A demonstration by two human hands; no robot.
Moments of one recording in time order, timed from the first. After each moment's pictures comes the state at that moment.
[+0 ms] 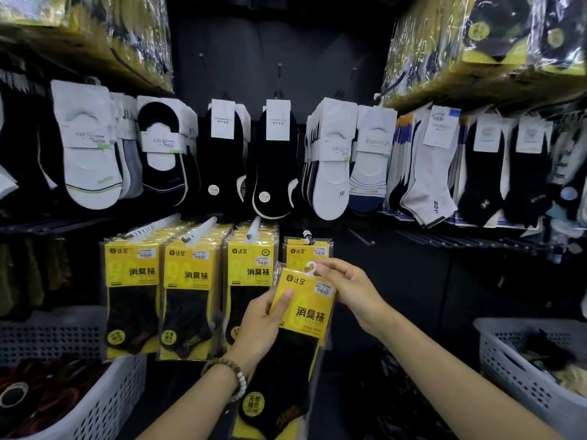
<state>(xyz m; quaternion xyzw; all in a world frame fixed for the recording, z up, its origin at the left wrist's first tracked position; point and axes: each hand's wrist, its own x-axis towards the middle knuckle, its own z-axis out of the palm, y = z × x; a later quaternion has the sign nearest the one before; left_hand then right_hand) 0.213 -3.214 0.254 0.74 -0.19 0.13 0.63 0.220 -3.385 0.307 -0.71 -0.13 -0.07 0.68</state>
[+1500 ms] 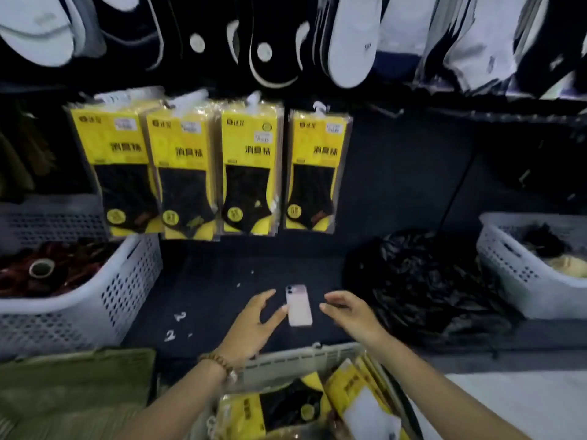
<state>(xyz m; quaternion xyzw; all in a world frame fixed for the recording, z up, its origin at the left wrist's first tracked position) 0.166 -3.182 0.058 0.86 -0.06 -0.08 0.51 0.168 -3.399 0.068 -0.82 0.07 0.05 0.57</state>
